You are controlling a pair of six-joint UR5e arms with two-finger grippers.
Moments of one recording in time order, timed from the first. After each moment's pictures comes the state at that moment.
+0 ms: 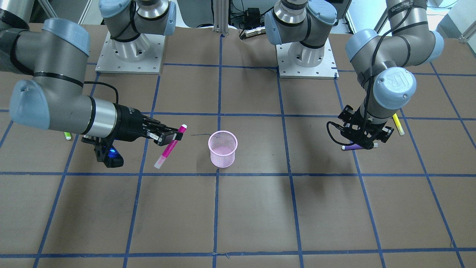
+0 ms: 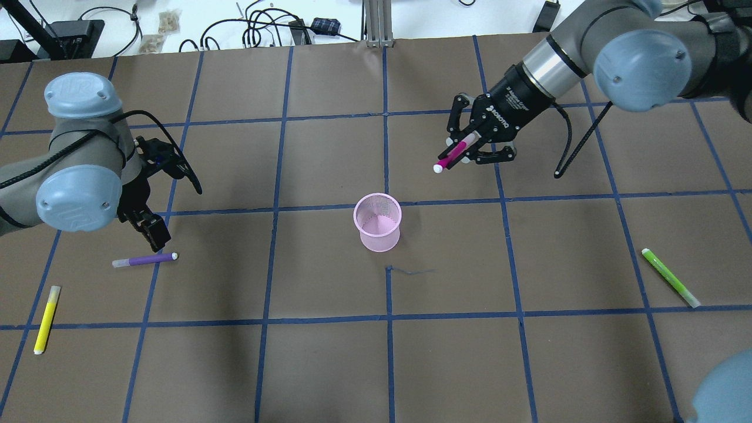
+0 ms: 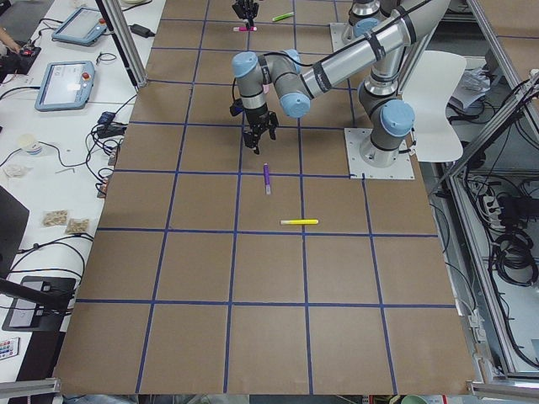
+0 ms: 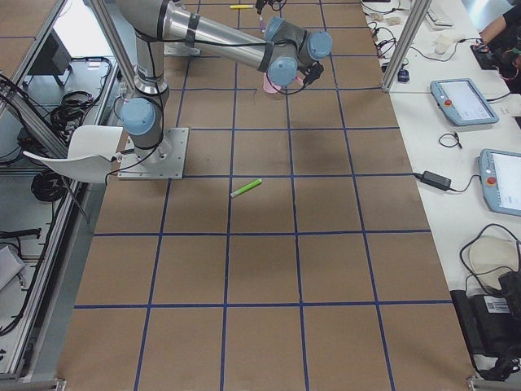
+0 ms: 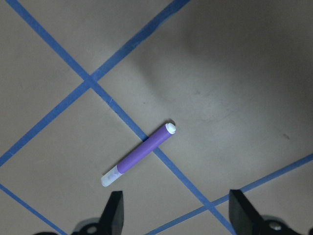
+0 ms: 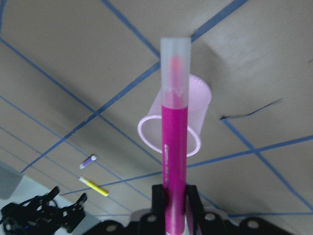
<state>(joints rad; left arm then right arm) -1.30 -1.73 -1.98 -1.17 1.87 0.91 1.52 -1.29 1.62 -1.53 -0.80 0.53</state>
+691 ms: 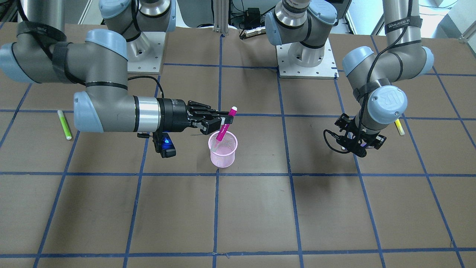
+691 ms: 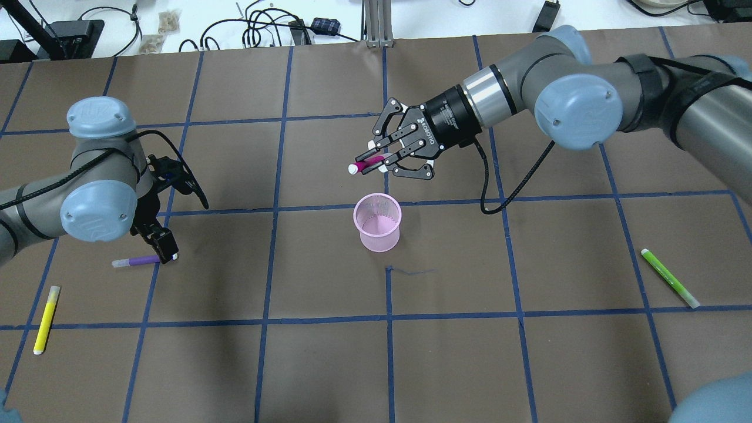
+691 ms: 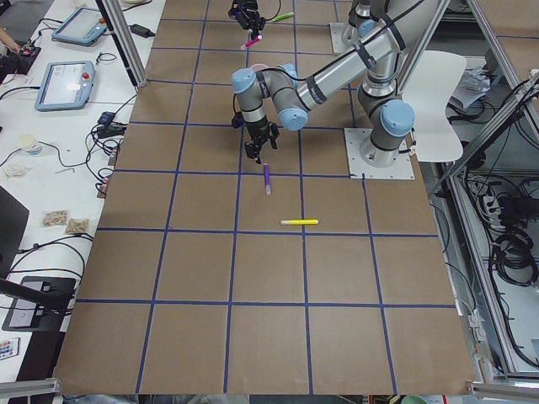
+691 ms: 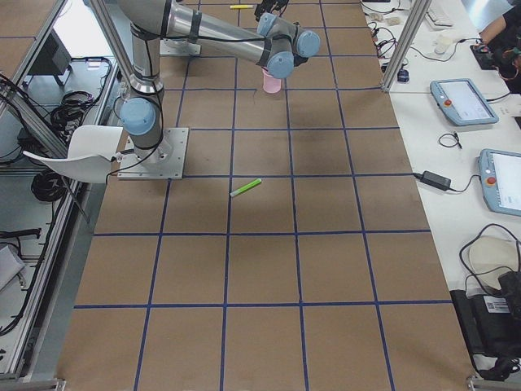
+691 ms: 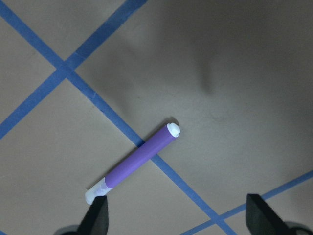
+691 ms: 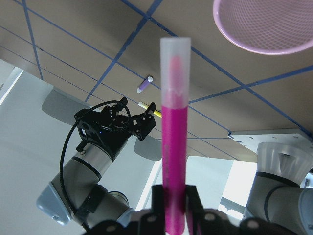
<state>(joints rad) -1.29 -1.80 -2.03 -1.06 1.89 0.95 1.62 -1.27 1.73 -1.53 -0.43 0.58</state>
